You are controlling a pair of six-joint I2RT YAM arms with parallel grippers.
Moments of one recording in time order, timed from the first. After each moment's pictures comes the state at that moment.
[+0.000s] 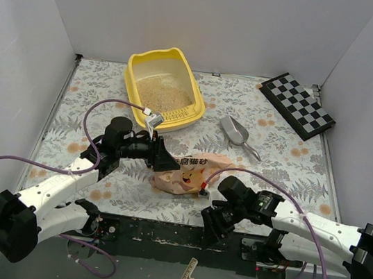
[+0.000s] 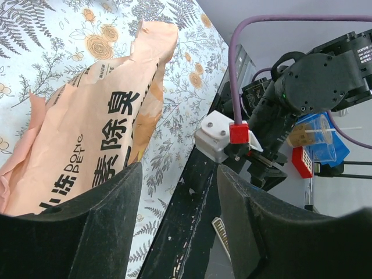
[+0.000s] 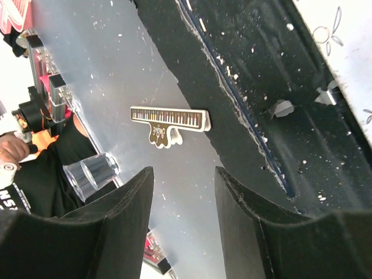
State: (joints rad) left arm -0.51 1.00 0.60 0.08 0.79 -0.54; right arm 1.08 0.98 0.49 -0.53 -0.69 0.54
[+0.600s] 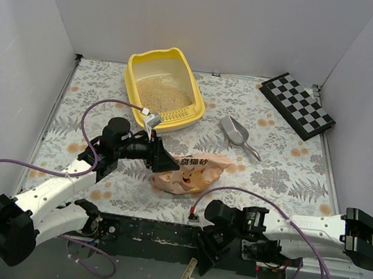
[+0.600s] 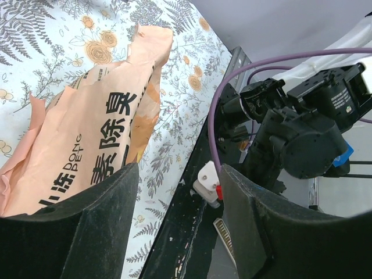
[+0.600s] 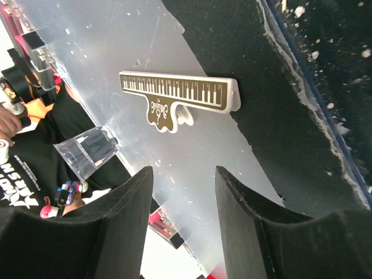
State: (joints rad) left arm -0.51 0.97 0.60 0.07 0.79 -0.52; right arm 1.40 1.05 0.41 -0.37 -0.64 0.82
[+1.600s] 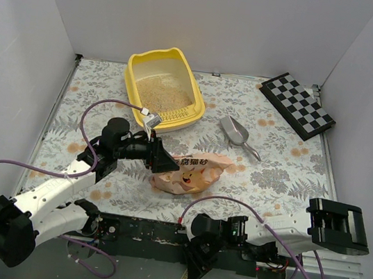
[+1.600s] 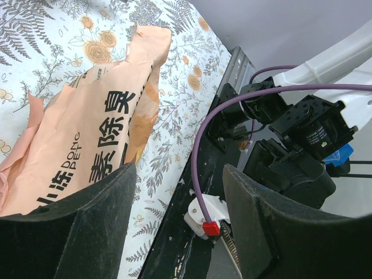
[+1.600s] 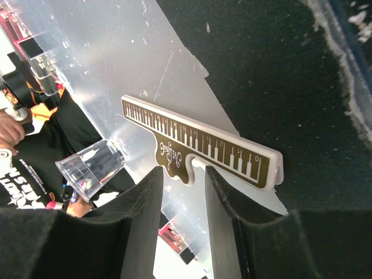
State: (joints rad) left arm -0.51 0.96 0.59 0.07 0.79 -0.52; right arm 1.59 1.32 0.38 0.02 -0.57 1.03
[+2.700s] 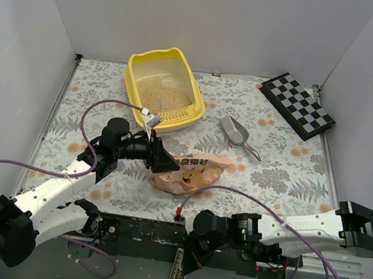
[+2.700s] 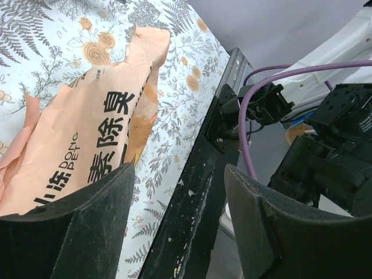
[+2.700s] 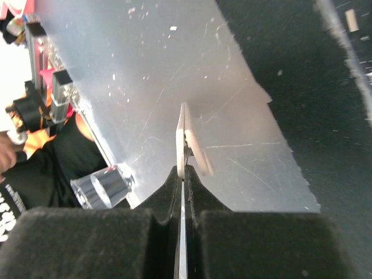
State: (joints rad) left arm -0.51 0.96 0.58 0.09 0.79 -0.53; right arm 1.64 1.15 0.50 -0.15 -0.40 1.01
